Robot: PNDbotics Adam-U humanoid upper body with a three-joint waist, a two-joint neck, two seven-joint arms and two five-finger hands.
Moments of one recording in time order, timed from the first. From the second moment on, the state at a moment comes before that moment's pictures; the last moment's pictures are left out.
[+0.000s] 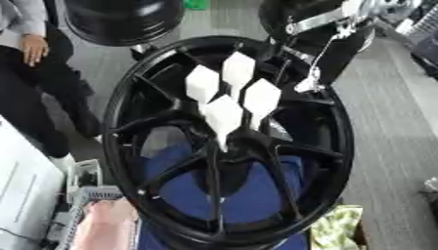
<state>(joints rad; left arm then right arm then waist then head) -0.27 0.49 0.11 -1.98 0.01 0.09 0.61 -1.14 -0.70 0.71 -1.47 0.26 0.07 0.91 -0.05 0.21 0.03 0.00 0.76</state>
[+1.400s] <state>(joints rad) -0.29 0.48 0.11 -1.98 0.01 0.09 0.61 -1.10 -0.66 0.70 -1.38 0.31 -0.01 0.91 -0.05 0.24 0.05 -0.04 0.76</state>
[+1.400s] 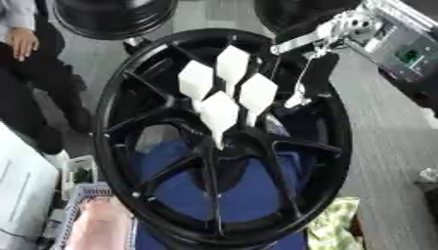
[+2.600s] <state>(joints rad) -0.30 0.47 0.11 -1.98 0.02 0.09 0.60 -1.12 -0.66 0.75 -1.43 0.26 0.00 0.91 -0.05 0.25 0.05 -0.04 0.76</state>
